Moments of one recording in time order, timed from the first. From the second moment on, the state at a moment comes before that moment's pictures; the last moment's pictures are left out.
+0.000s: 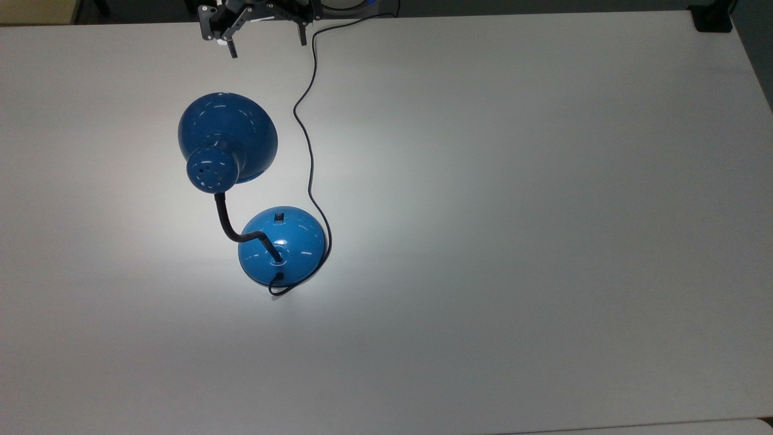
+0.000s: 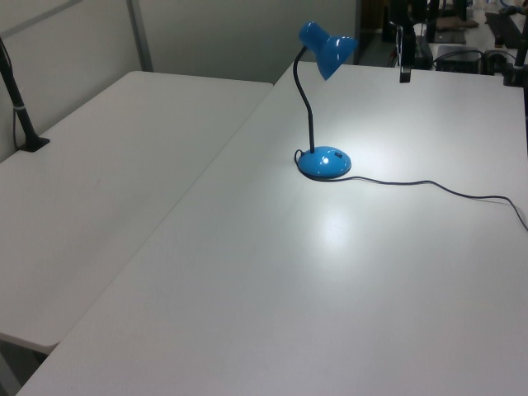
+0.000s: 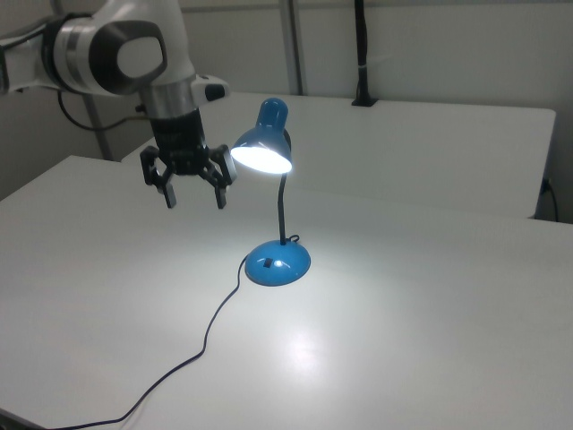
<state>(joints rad) -0.11 -0.02 0.05 -1.76 -0.05 1.71 -0.35</state>
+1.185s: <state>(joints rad) -0.12 0.25 0.04 -2.00 -0.06 2.51 -0.23</state>
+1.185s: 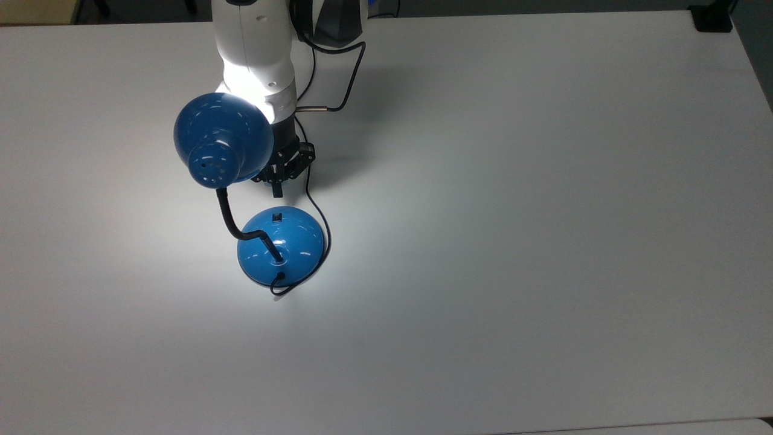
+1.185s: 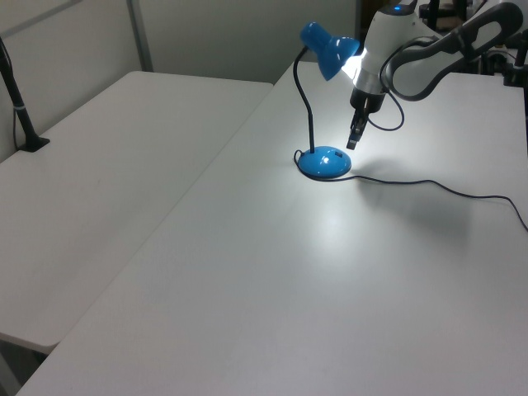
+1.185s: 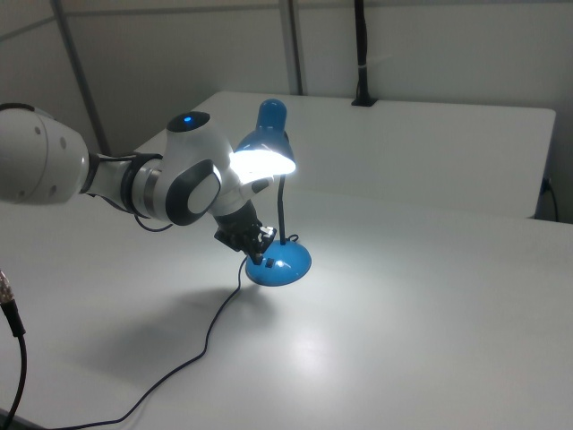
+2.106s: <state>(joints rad) -0.12 0.32 0.04 -2.00 -0.06 2.64 -0.19</state>
